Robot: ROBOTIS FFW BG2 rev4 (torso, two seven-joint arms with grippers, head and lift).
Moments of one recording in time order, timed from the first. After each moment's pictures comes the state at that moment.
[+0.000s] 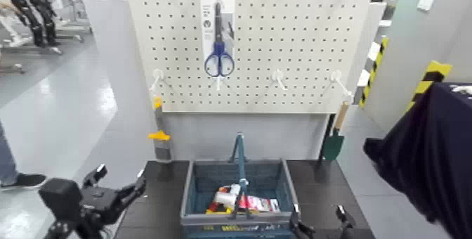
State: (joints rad) left arm 0.10 0.16 0.11 -1.58 0.20 -0.11 -0.30; right arm 0.27 -0.05 0.18 -1.58 -0.05 -0.27 -0.18
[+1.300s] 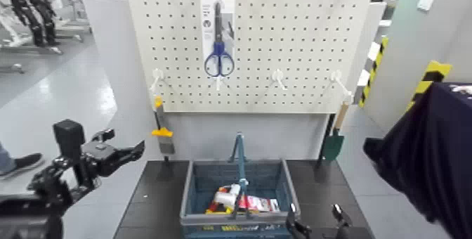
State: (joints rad) left arm -0.29 0.36 -0.01 -1.21 0.27 -0.02 -0.53; right arm 0.26 -0.05 0.19 -1.57 -0.05 -0.26 -0.18
